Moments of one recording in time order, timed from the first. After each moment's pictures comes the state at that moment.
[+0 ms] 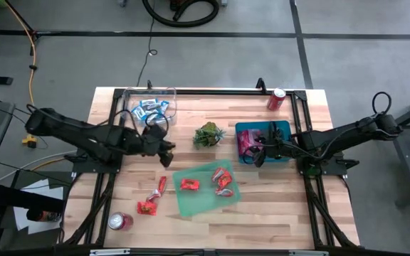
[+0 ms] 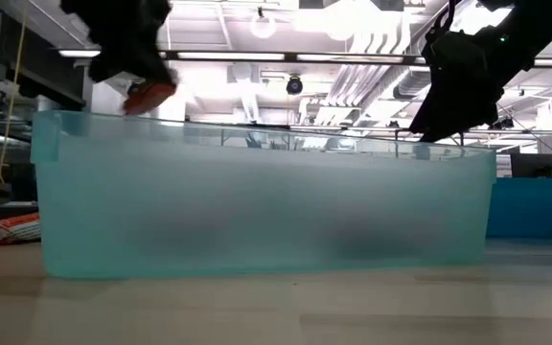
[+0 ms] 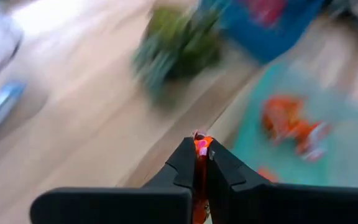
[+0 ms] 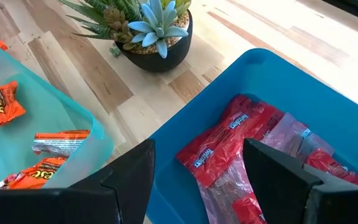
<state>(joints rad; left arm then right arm) -0.20 1.11 0.85 -0.63 -0.44 -0.83 0.16 1.01 0.60 -0.44 0.48 0.71</state>
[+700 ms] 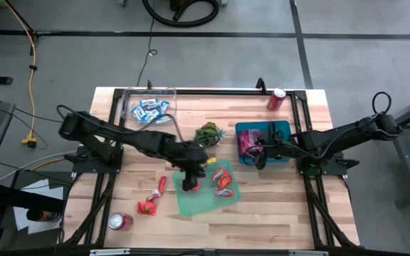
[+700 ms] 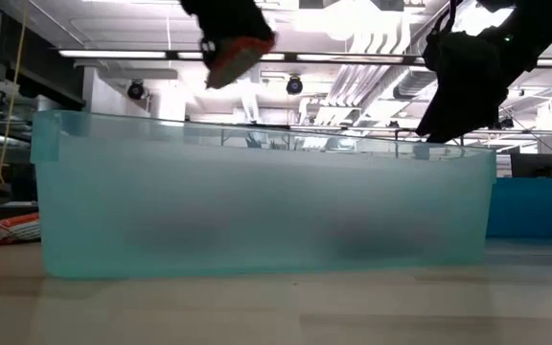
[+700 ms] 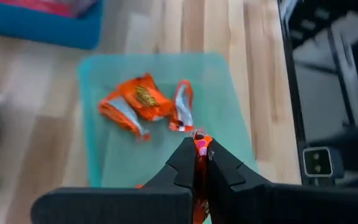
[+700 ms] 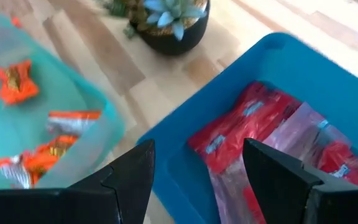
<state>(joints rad) -0.18 1.58 1.26 -0.49 0.07 -0.36 0.16 1.01 0.60 -0.45 0.41 0.68</state>
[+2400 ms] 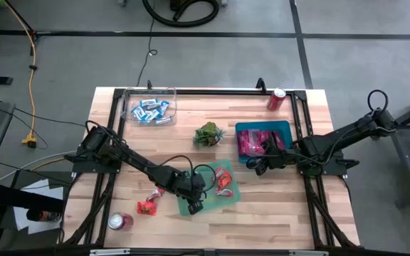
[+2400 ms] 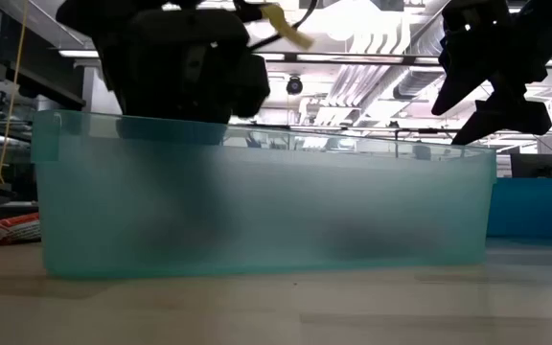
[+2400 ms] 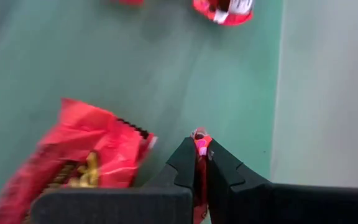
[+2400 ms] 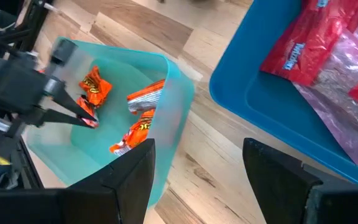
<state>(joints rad) -0.40 1.90 1.11 -0.24 -0.11 -0.82 0.31 1.01 0.60 -0.43 0.28 1.25</state>
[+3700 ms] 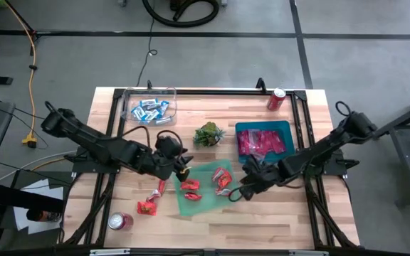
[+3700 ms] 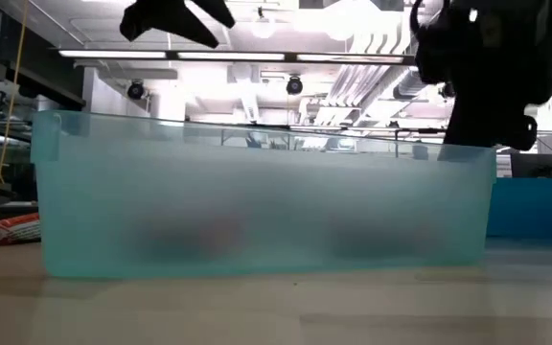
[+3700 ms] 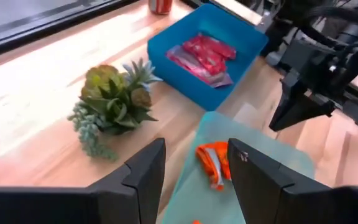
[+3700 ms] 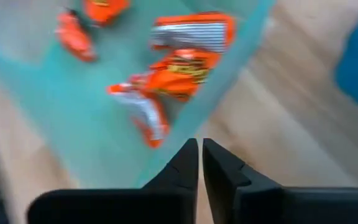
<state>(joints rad) -0.39 1.38 1.11 -0.51 -0.71 -0.86 0.47 1.43 0.76 -0.31 0.29 1.10</state>
